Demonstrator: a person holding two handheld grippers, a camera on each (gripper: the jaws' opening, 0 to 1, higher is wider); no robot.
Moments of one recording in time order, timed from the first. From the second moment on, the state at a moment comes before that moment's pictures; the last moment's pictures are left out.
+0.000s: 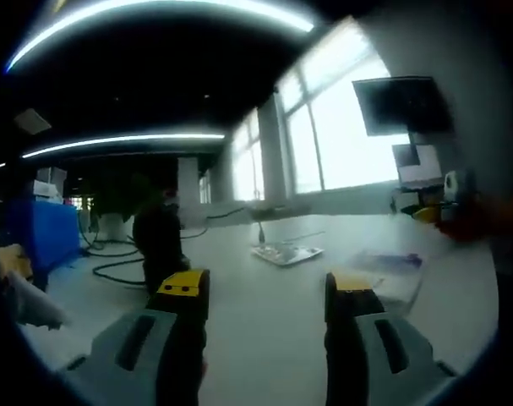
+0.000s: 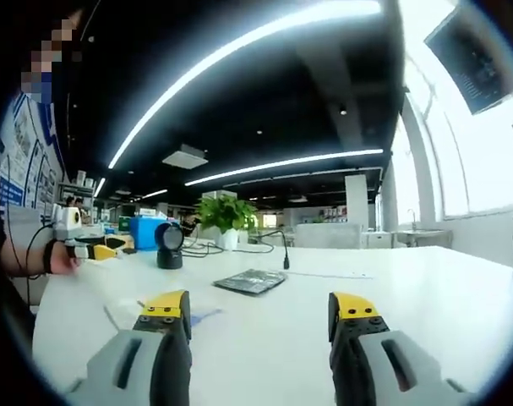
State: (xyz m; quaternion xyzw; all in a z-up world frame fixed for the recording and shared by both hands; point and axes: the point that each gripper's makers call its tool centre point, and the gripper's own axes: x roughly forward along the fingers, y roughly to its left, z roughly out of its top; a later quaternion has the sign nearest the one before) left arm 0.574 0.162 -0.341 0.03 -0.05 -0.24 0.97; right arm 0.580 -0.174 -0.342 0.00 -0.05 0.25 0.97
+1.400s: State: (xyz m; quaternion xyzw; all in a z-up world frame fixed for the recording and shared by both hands) left arm 0.578 0.165 -0.347 0.03 -0.04 -0.22 0.97; right arm 0.574 -0.176 -0.333 0.00 -0.07 0.27 0.96
